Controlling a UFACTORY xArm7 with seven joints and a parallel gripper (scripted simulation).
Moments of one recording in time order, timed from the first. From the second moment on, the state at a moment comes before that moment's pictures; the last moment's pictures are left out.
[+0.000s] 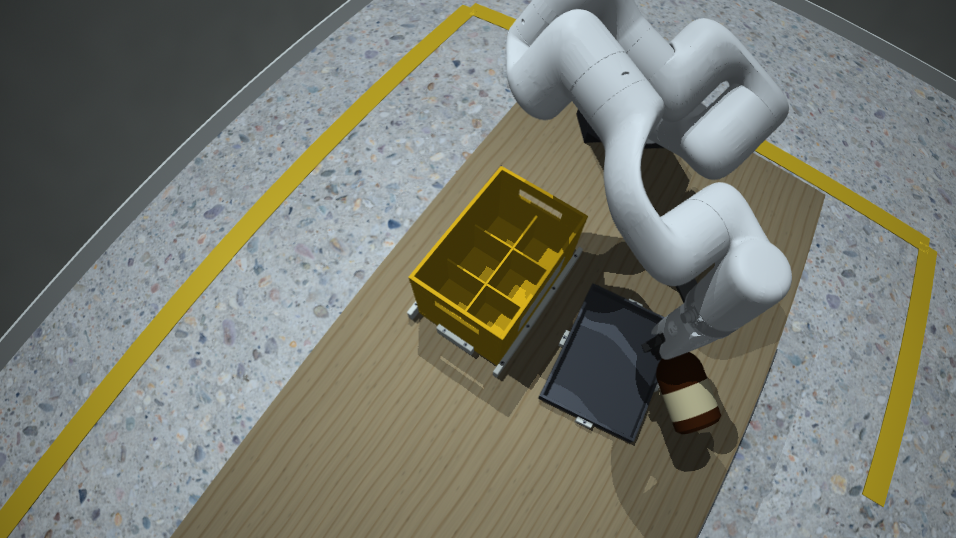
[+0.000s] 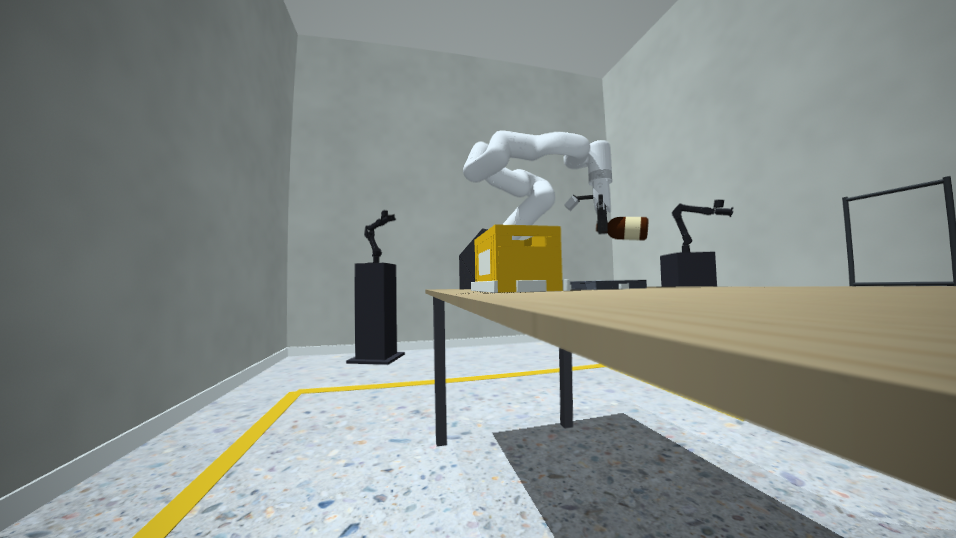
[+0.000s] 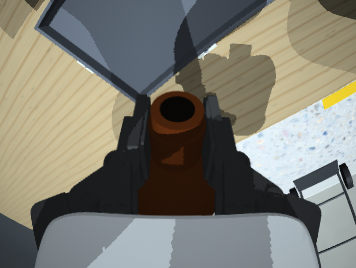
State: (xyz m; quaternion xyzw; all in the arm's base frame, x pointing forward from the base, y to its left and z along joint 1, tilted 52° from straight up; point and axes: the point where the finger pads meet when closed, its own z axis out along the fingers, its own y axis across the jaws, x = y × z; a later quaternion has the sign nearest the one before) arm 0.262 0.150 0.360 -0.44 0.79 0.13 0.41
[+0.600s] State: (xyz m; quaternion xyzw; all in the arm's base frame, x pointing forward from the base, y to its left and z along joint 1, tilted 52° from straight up) arm 0.262 0.150 0.360 -0.48 0.76 0.11 0.42
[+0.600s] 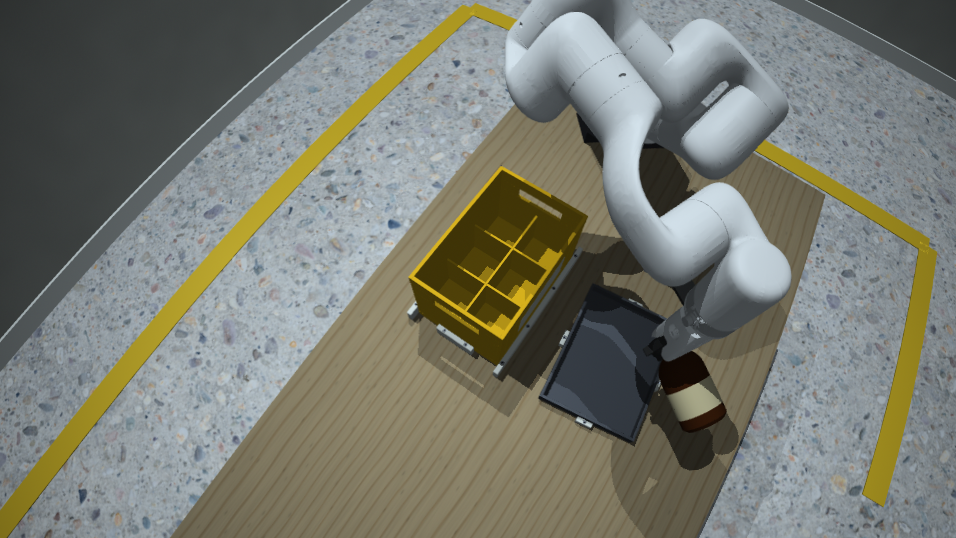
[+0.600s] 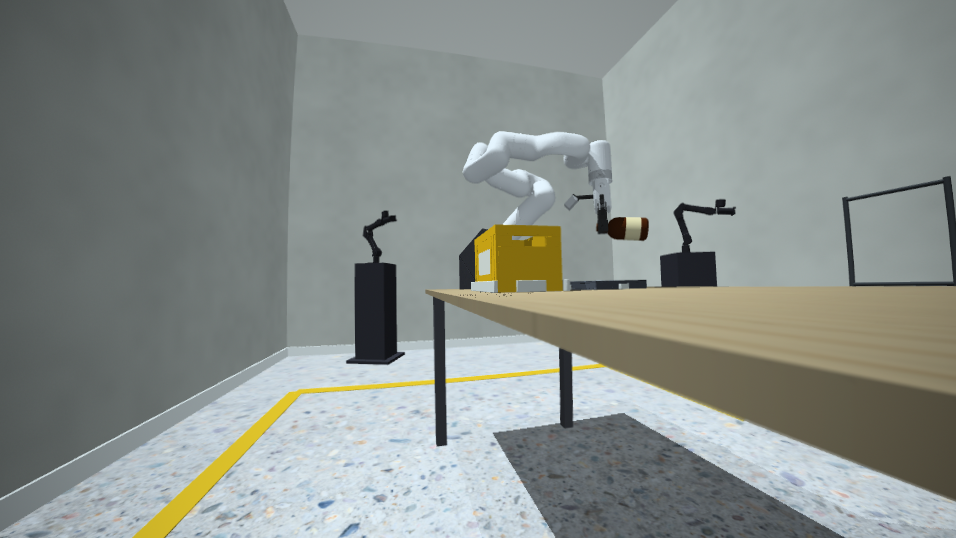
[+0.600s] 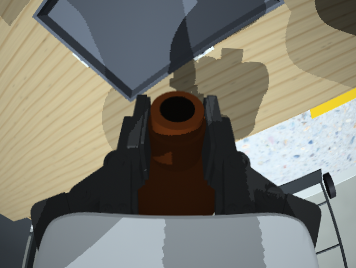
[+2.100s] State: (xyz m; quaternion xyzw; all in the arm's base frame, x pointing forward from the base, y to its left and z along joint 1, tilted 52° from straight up) arm 0.262 0.150 0.360 -0.57 0.70 0.05 0.43
